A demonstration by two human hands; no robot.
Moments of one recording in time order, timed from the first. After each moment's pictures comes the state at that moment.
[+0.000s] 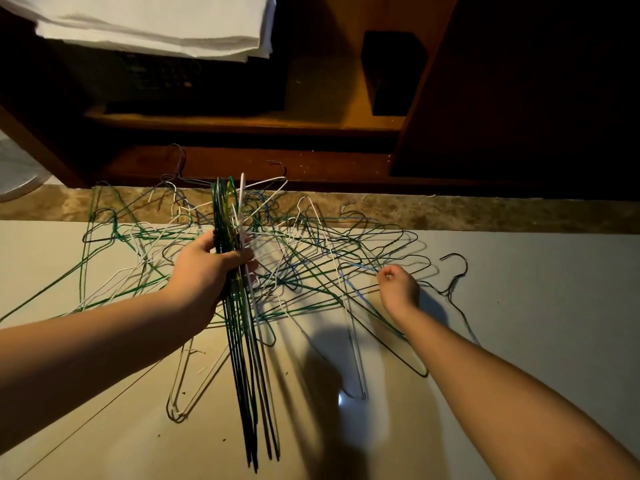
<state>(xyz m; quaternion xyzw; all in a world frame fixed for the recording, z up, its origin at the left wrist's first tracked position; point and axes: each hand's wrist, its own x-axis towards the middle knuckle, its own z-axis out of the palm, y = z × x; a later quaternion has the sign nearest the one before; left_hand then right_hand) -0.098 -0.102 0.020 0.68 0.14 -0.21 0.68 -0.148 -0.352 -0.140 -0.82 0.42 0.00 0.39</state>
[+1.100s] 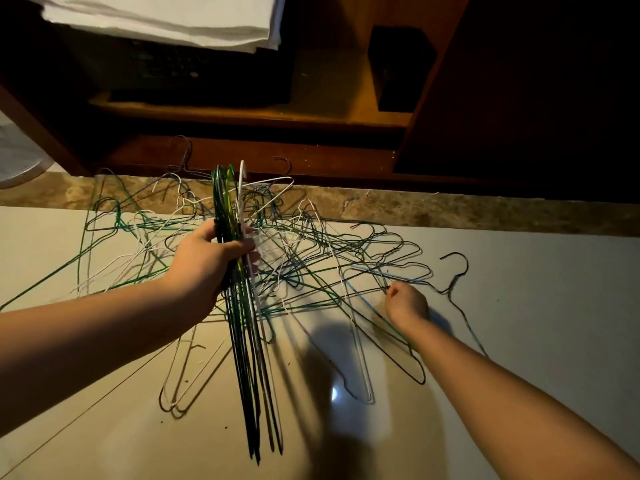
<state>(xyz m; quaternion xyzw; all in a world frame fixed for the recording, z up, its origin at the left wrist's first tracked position) -0.098 -0.095 0.024 0.69 0.13 -0.21 0.68 -0.177 -0.349 -0.135 -0.85 0.42 0.11 0.29</state>
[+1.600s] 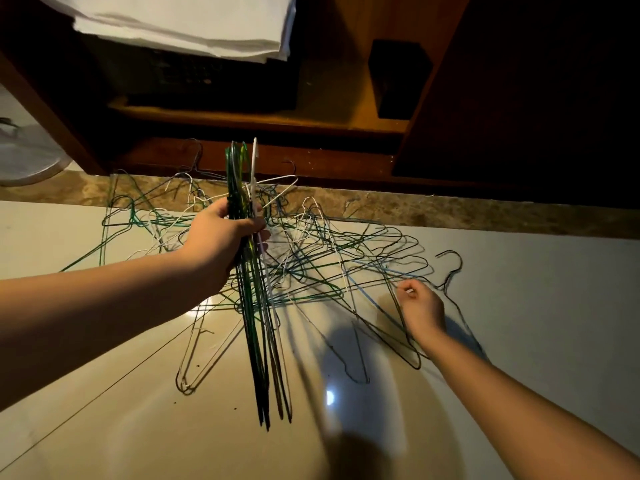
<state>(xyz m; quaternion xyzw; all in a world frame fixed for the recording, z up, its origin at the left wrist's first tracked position) -0.102 -0.091 0.048 0.68 0.09 -0.20 0.70 -0.218 -0.342 -0.099 -0.82 0.39 -0.02 0.41</state>
